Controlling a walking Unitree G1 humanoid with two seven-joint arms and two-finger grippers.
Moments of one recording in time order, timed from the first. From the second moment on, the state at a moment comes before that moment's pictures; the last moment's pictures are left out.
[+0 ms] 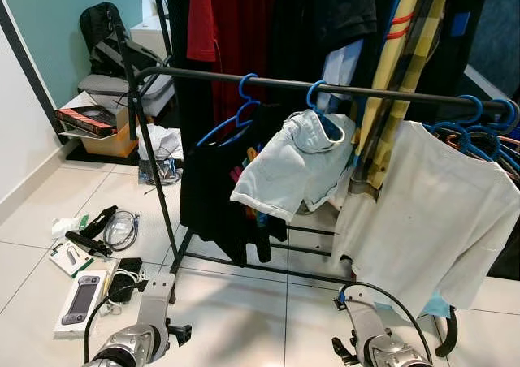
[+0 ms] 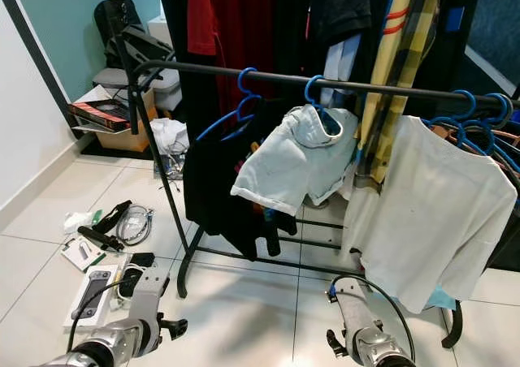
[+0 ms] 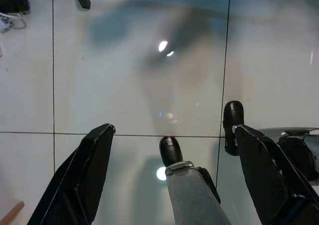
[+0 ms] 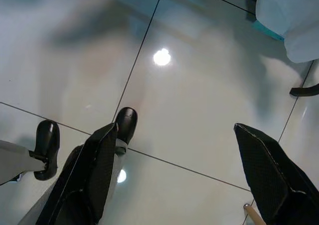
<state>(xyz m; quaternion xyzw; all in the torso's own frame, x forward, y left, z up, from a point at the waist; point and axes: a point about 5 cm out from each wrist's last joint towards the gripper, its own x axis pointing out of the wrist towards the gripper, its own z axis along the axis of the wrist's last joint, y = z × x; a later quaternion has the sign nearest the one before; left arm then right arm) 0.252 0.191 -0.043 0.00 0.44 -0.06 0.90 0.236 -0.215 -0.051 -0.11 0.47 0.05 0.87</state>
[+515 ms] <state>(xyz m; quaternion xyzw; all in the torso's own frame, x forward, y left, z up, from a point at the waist) 0.254 0.193 -0.041 -0.01 0.44 -0.07 0.90 0.243 -0.209 -0.047 -0.11 0.46 0.05 0.88</state>
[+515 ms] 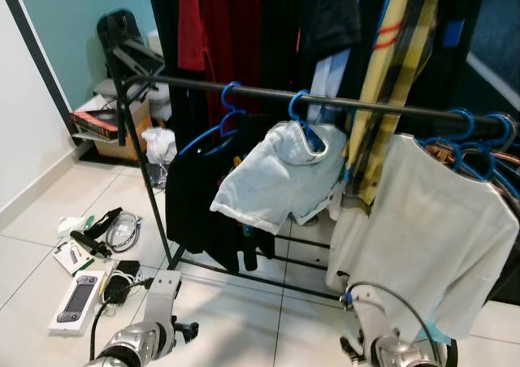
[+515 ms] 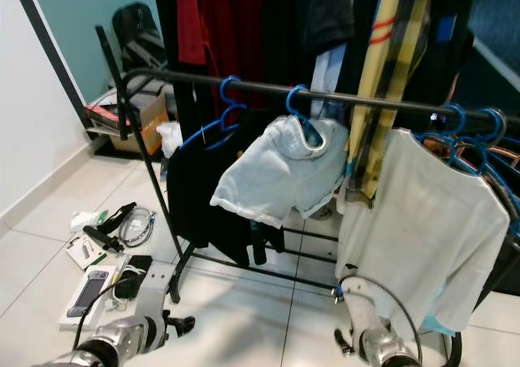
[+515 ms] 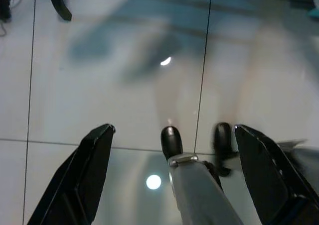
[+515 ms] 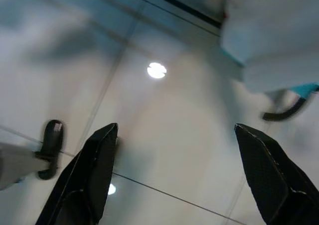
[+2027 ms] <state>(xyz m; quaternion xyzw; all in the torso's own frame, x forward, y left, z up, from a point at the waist) 0.254 0.186 -0.042 -0.02 0.42 -0.06 0.90 0.307 -0.231 0.096 0.09 0.14 0.43 0.89</state>
